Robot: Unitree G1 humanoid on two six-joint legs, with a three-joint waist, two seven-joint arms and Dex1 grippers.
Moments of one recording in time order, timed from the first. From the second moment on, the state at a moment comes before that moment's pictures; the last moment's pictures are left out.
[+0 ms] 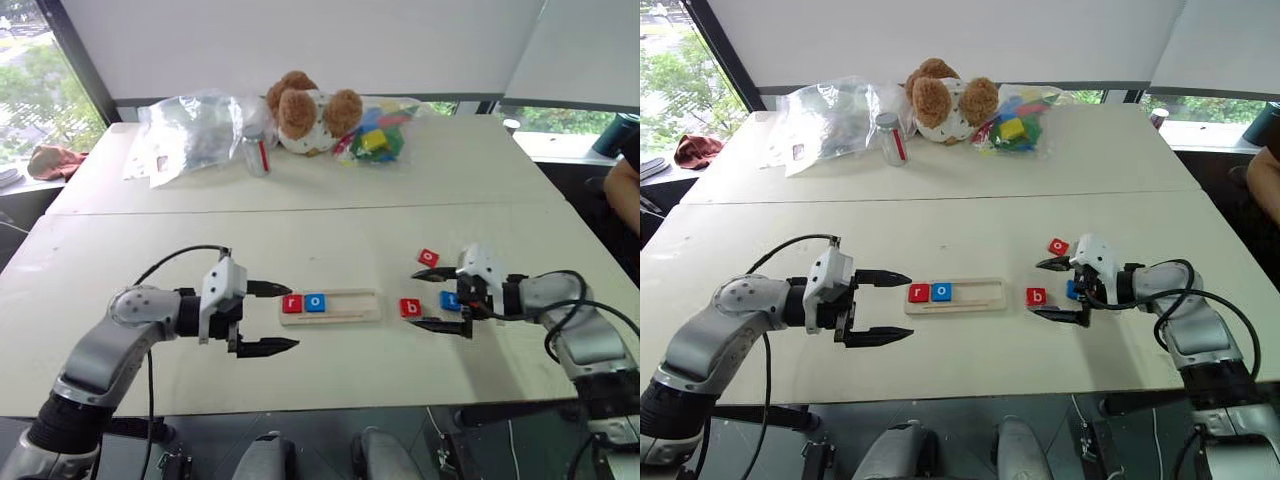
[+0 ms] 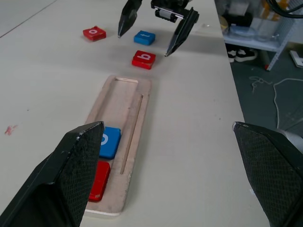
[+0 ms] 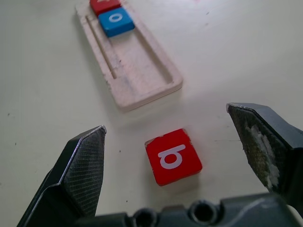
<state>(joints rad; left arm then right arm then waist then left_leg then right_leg) -0.21 0.72 -0.06 -0.32 -0.50 0.40 -1.15 -0.35 -0.78 0.06 0.19 0.22 0.06 1.30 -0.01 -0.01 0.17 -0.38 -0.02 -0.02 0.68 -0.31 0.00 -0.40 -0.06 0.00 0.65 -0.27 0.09</state>
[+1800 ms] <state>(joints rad) -0.17 0.82 0.02 -0.05 -0.35 0.20 -1.16 -0.77 -0.53 0.39 0.35 -0.01 0.20 1.32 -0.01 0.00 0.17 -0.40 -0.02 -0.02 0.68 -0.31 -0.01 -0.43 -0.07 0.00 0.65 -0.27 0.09</state>
